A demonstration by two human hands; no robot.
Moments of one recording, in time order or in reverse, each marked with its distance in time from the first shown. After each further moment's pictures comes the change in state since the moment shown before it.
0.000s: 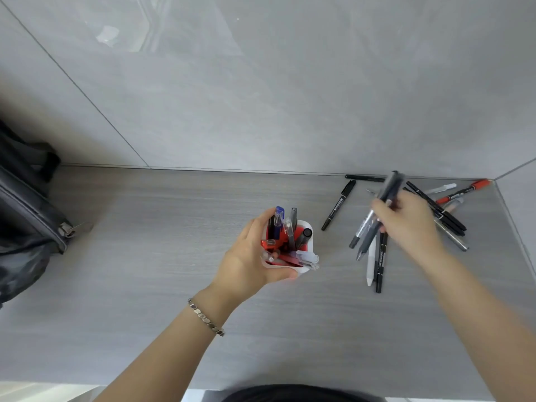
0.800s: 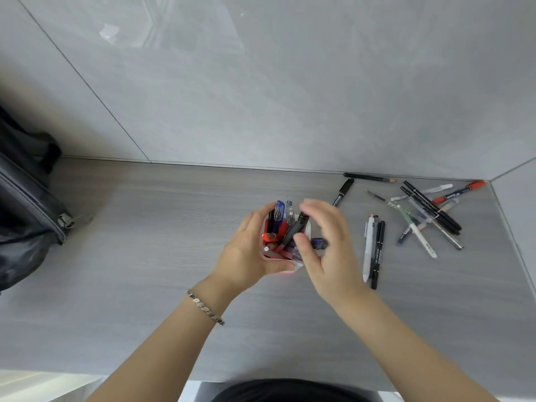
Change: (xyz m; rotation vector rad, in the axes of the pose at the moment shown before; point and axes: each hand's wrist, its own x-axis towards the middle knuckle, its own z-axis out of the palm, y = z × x) left_hand 0.001 -0.001 0.003 -0.039 0.014 0.040; right_hand -0.080 -0.020 0.070 0.141 0.000 -0.718
